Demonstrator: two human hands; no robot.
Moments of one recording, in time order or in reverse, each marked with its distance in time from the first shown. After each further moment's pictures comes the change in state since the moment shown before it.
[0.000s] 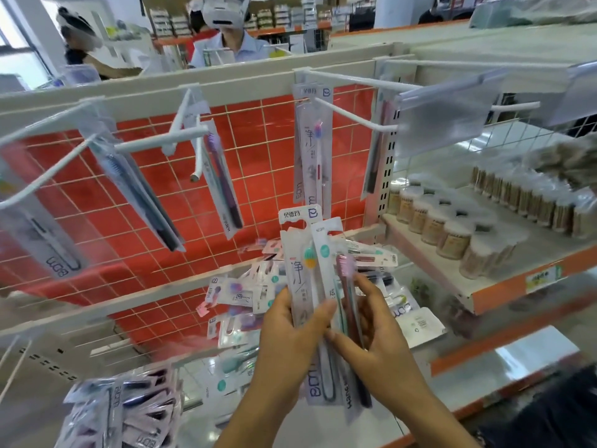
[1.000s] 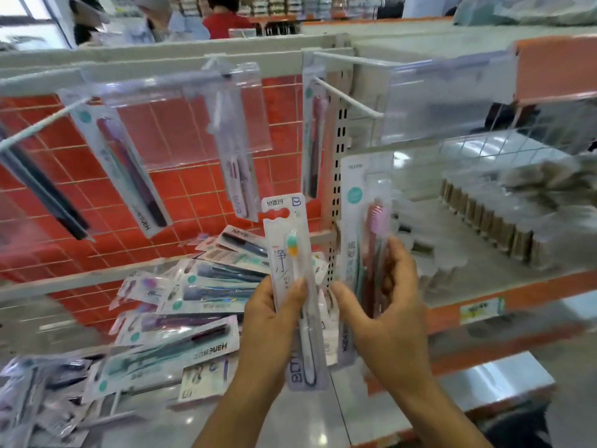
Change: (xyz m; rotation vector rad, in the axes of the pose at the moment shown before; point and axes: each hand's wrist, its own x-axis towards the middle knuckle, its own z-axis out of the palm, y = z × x) left_hand 0.031 -0.027 0.144 0.010 0.140 0.092; right_hand 0.041 -0.003 -0.154 -0.189 0.245 -0.278
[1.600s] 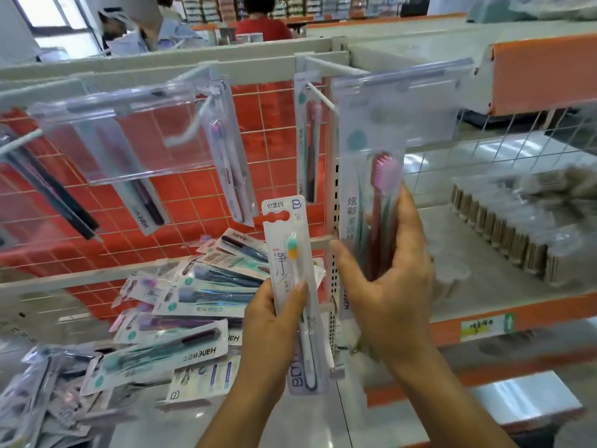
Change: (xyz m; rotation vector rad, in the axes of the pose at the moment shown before) left_hand 0.000 0.001 0.032 0.027 0.106 0.018; right_hand 0.049 -0.010 -0.020 -0.057 0.083 -0.226
